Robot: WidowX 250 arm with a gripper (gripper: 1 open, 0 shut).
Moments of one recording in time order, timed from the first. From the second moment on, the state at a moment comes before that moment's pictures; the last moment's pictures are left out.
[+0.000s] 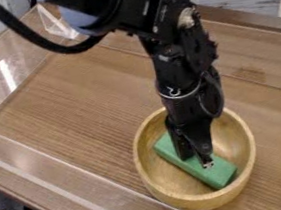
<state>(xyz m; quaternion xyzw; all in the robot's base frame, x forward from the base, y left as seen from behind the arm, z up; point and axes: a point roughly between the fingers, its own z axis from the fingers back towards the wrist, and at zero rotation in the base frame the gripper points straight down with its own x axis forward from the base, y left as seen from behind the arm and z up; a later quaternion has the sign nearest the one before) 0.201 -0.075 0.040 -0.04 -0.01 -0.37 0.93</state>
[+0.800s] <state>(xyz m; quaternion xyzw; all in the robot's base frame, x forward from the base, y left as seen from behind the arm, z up) 0.199 -0.082 0.039 -0.06 -0.01 -0.36 0.93</state>
